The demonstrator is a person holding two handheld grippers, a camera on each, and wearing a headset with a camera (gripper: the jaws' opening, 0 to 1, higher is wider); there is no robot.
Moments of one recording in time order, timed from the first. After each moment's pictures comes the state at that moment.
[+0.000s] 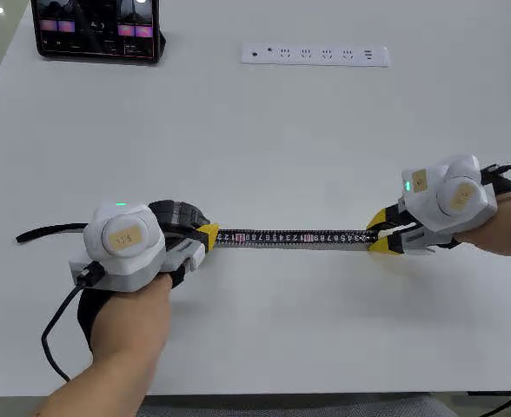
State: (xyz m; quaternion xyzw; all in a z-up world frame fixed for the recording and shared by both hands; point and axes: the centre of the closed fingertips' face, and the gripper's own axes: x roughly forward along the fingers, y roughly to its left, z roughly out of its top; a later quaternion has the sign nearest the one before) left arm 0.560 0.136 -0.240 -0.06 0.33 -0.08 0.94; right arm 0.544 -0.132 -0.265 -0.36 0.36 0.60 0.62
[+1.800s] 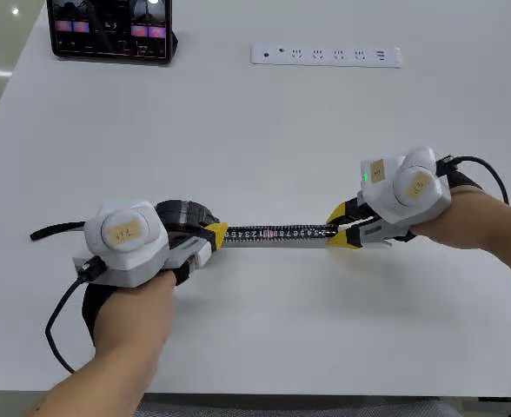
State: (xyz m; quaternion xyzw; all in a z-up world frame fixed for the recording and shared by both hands) left arm 0.561 0.139 -0.243 -0.09 0.34 -0.09 0.93; right arm 0.549 -0.055 -0.258 -0.33 0.33 0.63 0.62
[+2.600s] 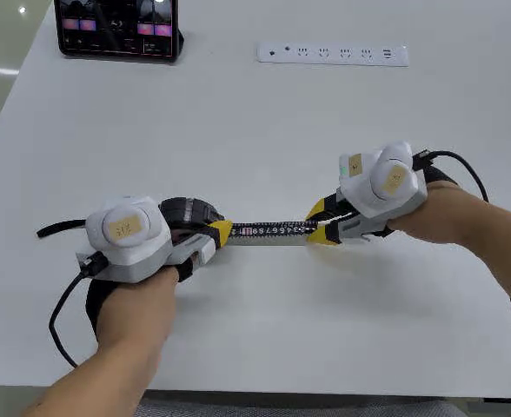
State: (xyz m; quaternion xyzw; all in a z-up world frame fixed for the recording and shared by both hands) left arm 0.559 0.136 -0.239 -0.10 0.34 -0.09 0.93; right arm 0.551 -0.019 -0.258 -0.32 0.31 0.65 0.62
